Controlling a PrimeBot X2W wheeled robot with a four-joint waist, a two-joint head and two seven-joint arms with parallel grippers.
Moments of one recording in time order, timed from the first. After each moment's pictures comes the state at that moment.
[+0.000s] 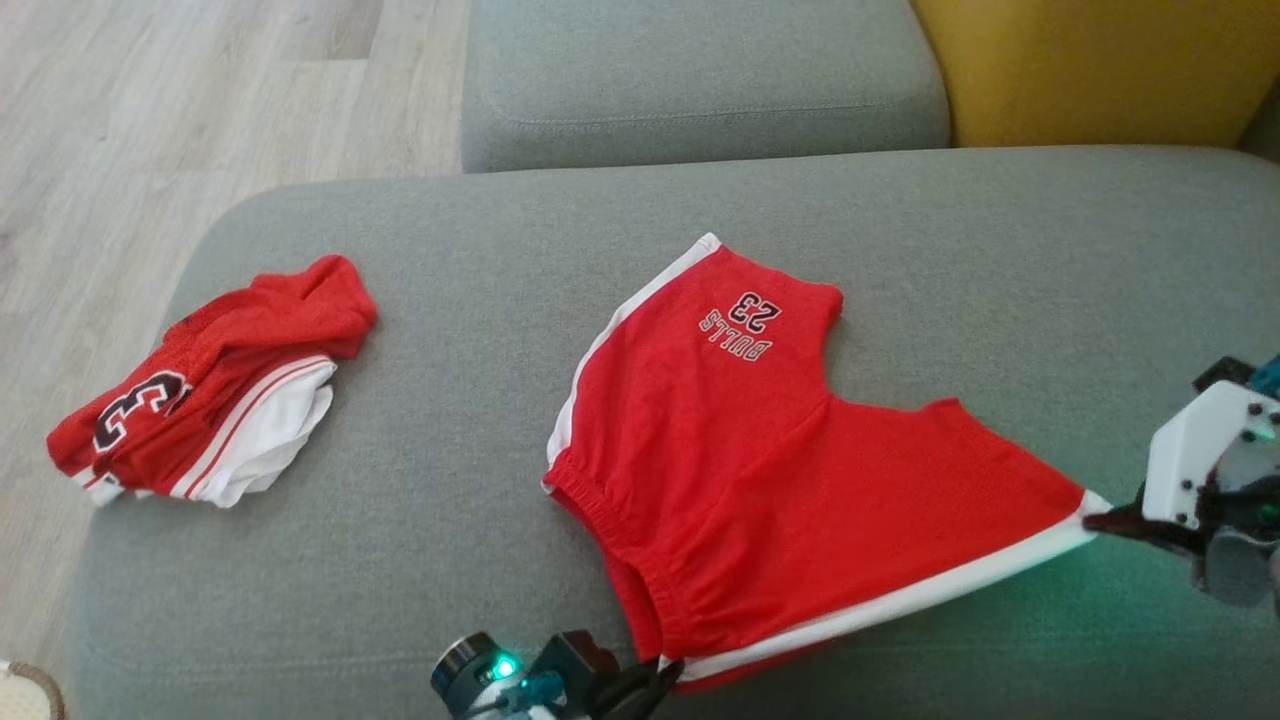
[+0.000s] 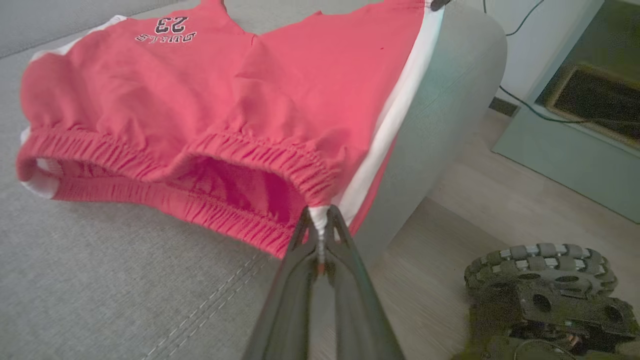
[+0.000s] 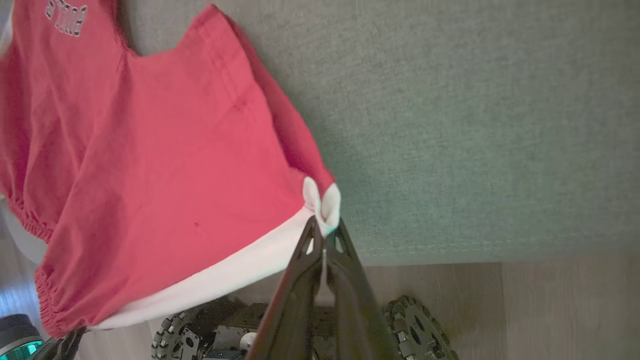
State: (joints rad) left arm -0.23 0.16 -1.00 0.61 -0.35 -0.13 -0.25; right arm -0.64 -0.51 0.53 1.03 1.16 0.13 0.79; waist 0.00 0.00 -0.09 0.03
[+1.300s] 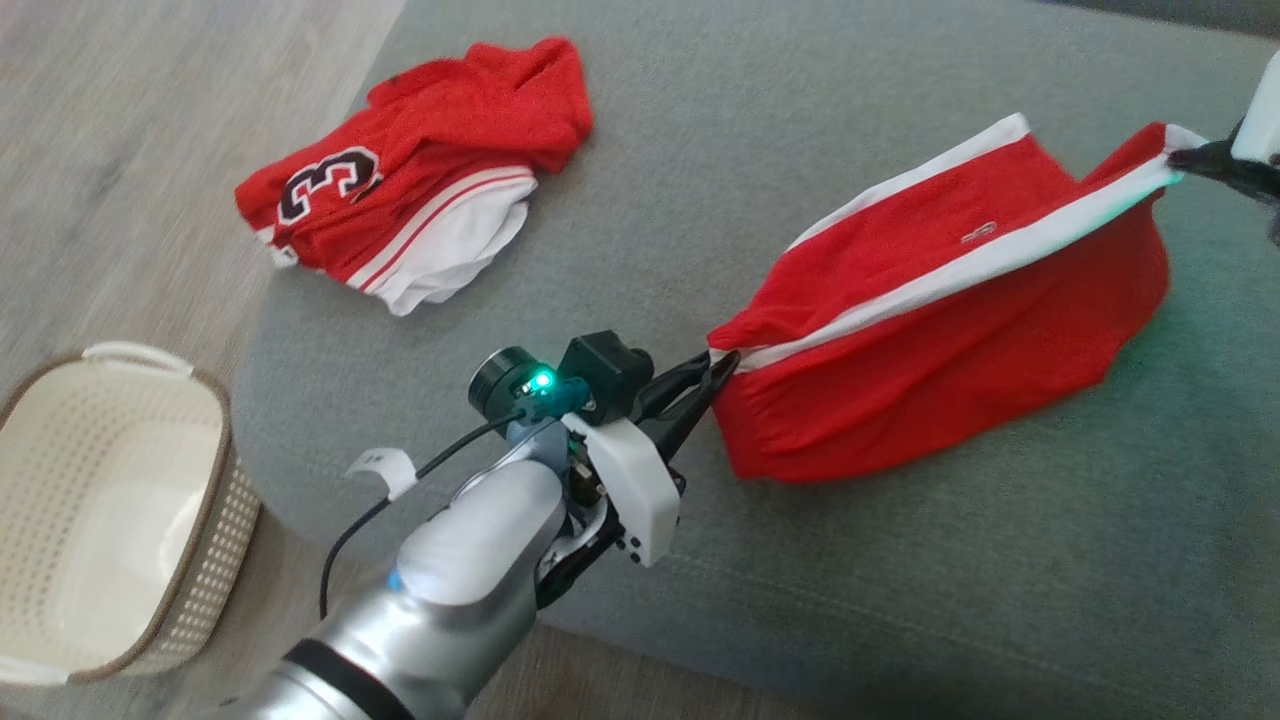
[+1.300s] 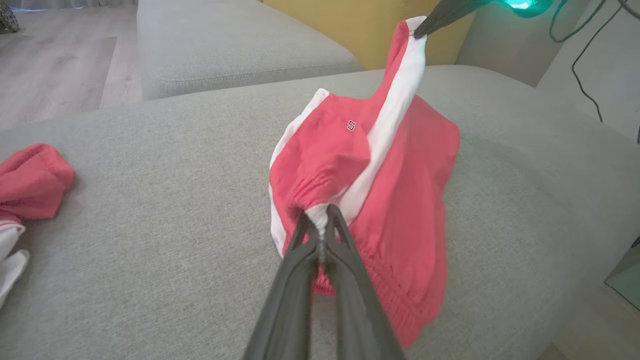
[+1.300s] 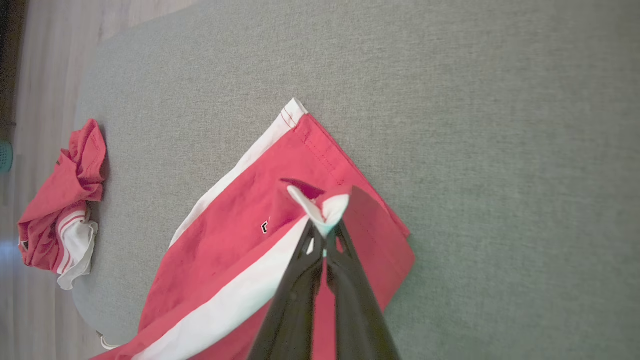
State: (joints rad) left arm -0.66 0.05 -0.98 0.67 -0.53 -0.13 -0.24; right arm -1.25 -0.42 0.32 1.32 0.84 0.13 0.78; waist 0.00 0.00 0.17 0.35
